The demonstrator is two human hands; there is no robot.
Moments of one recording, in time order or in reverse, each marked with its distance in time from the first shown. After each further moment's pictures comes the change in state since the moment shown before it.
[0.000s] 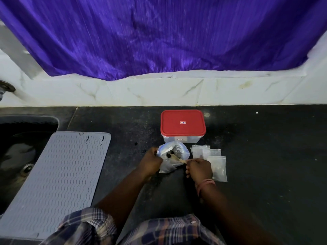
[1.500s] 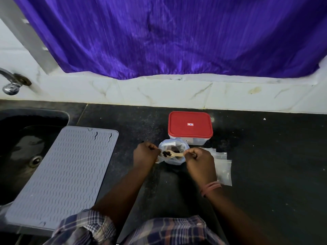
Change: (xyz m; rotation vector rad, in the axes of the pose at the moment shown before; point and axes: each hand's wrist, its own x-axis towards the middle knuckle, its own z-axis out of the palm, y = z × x) left_hand -0.004 0.001 -0.031 0.035 0.350 0.078; right_hand -0.028 -0.030 0.002 -0.224 -0.041 -0.571
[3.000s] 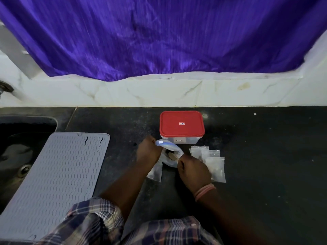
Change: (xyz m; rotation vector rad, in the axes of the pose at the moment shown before) left_hand 0.015 0.022 0.034 0.235 -0.026 0.130; right_hand -0.001 0.032 0.001 -0.629 -0.121 -0.266
